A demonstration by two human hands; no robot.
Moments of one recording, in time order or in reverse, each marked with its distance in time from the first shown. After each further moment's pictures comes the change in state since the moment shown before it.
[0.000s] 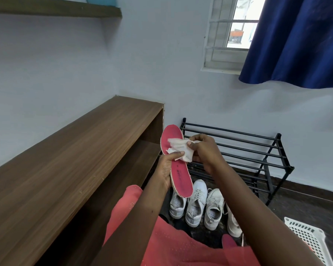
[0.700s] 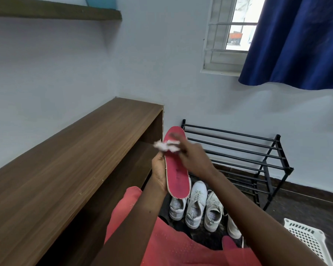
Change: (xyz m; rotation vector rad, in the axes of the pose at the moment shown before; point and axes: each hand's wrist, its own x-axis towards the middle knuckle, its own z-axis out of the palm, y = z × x) left_hand -0.001 0.001 -0.012 -0.357 -0.144 -0.018; right_hand -0.046 -0.015 0.018 -0.787 -0.160 -0.706
